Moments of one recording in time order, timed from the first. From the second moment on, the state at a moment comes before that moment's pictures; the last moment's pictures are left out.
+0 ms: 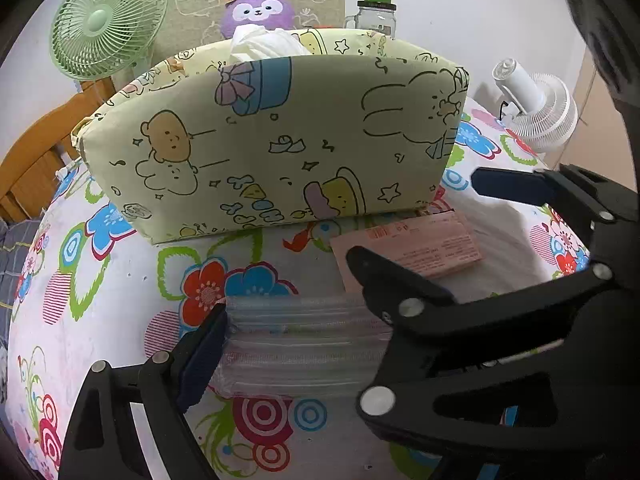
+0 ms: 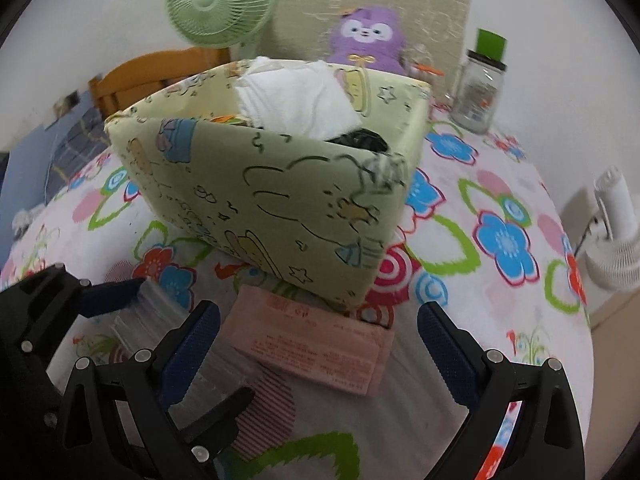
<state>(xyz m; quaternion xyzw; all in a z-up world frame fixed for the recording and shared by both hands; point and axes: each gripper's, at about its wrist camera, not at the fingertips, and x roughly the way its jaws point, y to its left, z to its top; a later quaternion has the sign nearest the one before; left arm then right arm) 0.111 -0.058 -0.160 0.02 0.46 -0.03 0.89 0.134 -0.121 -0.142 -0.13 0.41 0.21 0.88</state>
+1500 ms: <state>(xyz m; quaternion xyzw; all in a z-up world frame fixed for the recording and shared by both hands) 0.092 -0.052 -0.154 0.03 0.46 -0.05 0.89 0.126 -0.124 -0.150 -0.14 0.46 0.24 0.84</state>
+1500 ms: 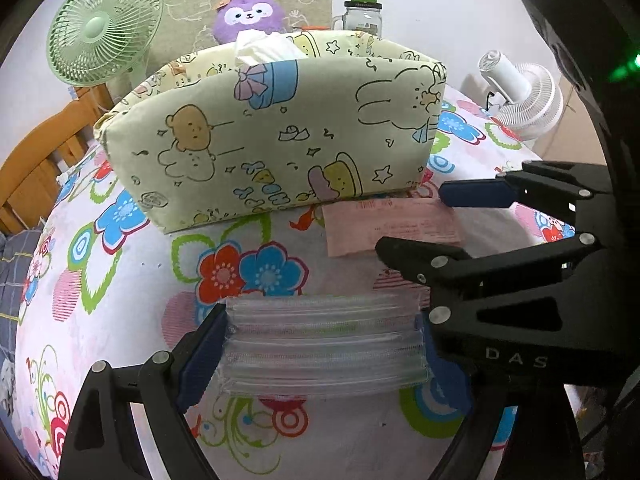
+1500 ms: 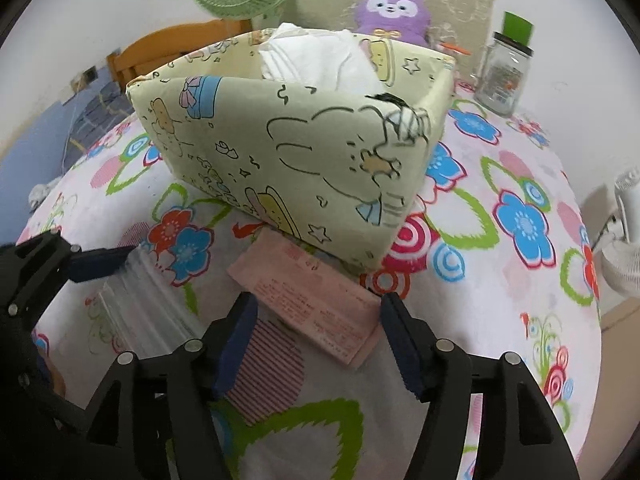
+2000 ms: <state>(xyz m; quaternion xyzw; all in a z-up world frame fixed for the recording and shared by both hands) 0.112 -0.055 -0.159 0.04 0.48 -0.05 0.88 0.139 -0.118 -0.157 -0.15 0.45 0.31 0.82</state>
